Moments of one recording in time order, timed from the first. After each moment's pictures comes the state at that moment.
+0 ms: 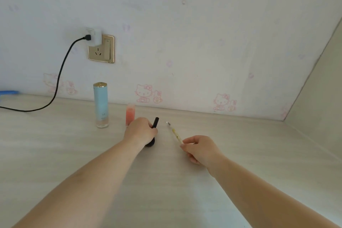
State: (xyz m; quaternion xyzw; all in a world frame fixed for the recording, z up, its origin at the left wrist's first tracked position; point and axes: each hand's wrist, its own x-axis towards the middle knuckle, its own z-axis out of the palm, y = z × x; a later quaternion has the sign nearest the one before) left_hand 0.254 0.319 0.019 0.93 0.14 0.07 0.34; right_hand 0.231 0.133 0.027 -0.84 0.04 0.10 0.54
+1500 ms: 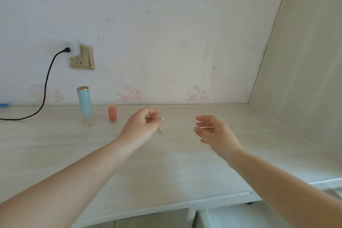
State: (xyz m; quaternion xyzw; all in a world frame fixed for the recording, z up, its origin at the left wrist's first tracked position) left_hand 0.138 0.242 0.070 0.81 -0.06 0.17 0.55; right_hand 0.137 0.027 0.064 -0.83 -0.08 -0.07 0.55
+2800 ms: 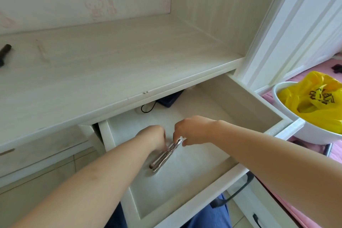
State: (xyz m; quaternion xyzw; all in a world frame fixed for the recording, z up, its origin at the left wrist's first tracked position) left_hand 0.055 -0.012 -0.119 0.94 -0.19 -0.28 0.05; right_hand 0.021 -0.158 -0.078 -0.93 -0.27 0.24 -0.06
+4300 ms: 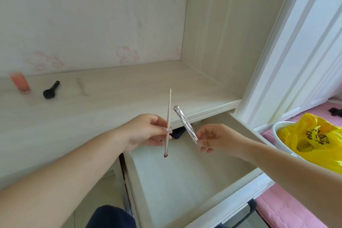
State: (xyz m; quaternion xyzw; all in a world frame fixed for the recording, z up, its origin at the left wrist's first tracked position) left_hand 0.052 0.058 0.013 0.72 -0.13 -0.30 0.61; right_hand -0.023 -0.178 0.008 -0.87 -0.02 0.11 0.48
